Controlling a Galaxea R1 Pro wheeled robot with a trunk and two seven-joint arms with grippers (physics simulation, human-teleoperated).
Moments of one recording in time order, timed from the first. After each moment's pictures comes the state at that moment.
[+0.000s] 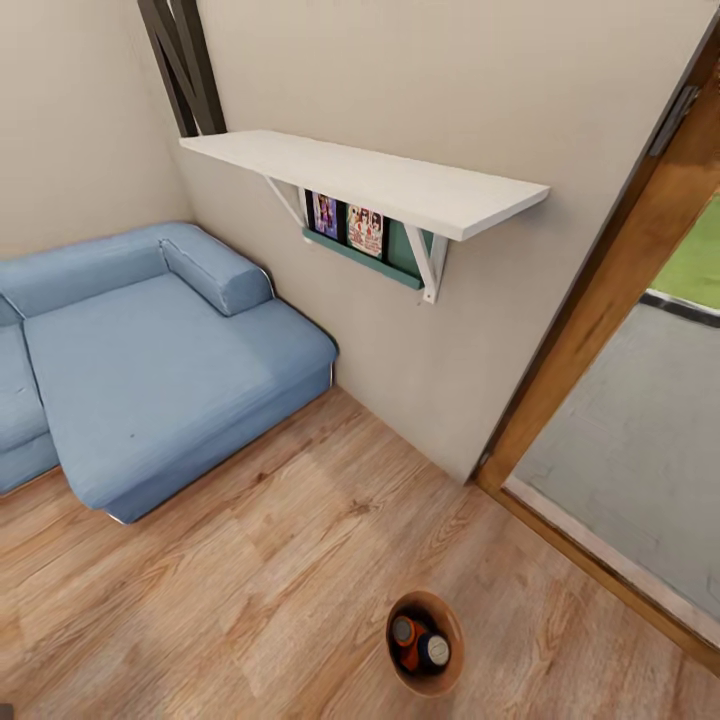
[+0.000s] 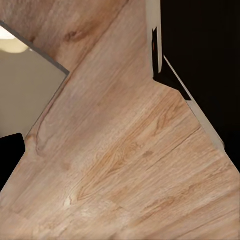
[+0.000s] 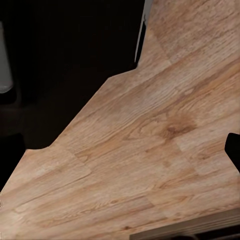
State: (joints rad) left arm 0.05 0.16 -0.91 -0.01 0.84 -0.37 -0.02; right arm -0.01 -0.12 -0.93 0.03 1.06 -0.24 0.11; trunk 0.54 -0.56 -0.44
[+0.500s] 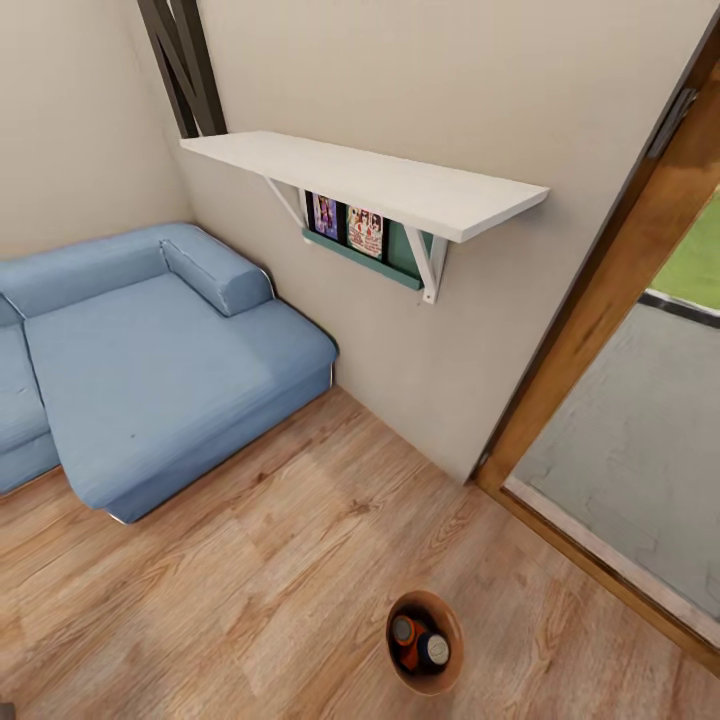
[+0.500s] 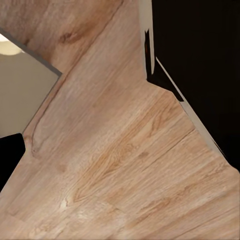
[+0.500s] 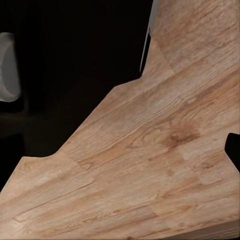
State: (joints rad) left arm 0.05 0.15 -0.91 -0.01 0.84 -0.37 -0.02; right arm -0.01 -0.11 -0.93 0.03 1.06 -0.28 0.11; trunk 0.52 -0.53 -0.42
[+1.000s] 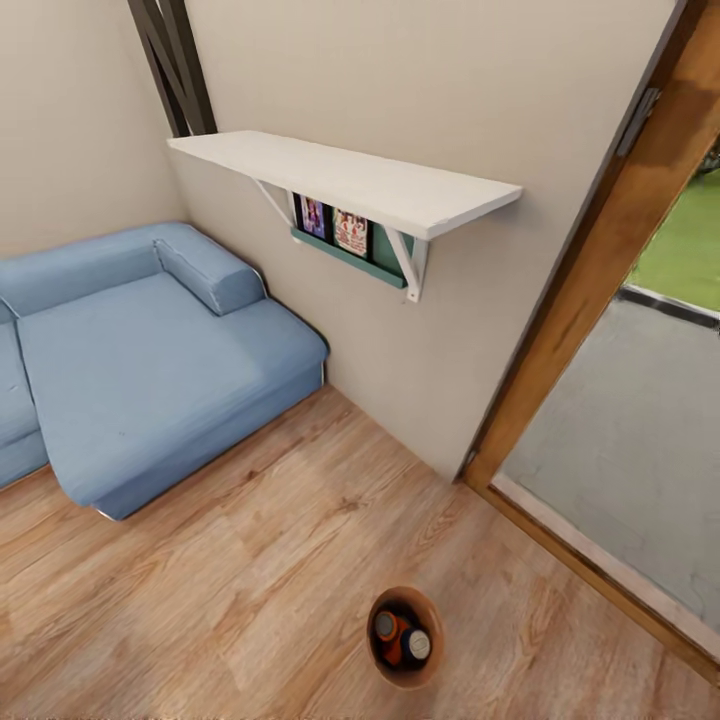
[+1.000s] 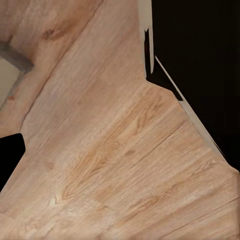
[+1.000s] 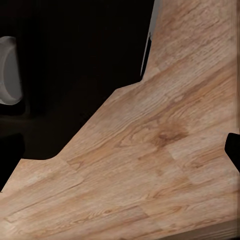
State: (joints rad) left arm 0.05 0.14 -0.91 -0.01 0.85 -0.37 -0.02; right arm -0.01 -0.11 -0.93 0.03 1.06 -0.29 0.11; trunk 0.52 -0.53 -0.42
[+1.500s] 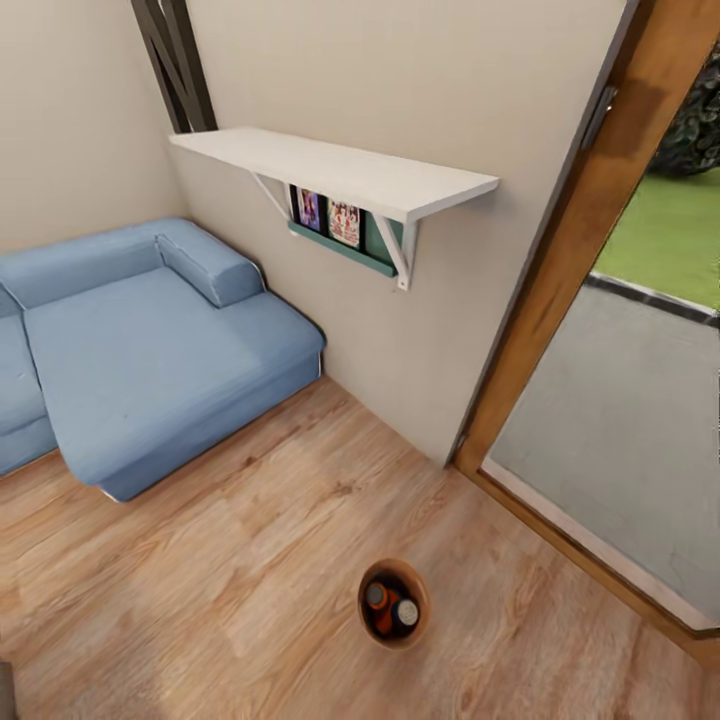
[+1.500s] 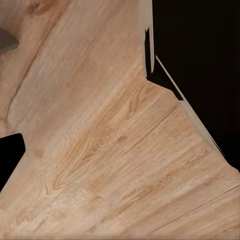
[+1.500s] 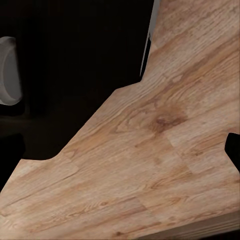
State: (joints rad) left arm 0.05 0.14 -0.91 -0.01 0.85 -0.37 -0.01; right arm -0.01 -0.11 -0.93 0.03 1.06 -0.29 0.11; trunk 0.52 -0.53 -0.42
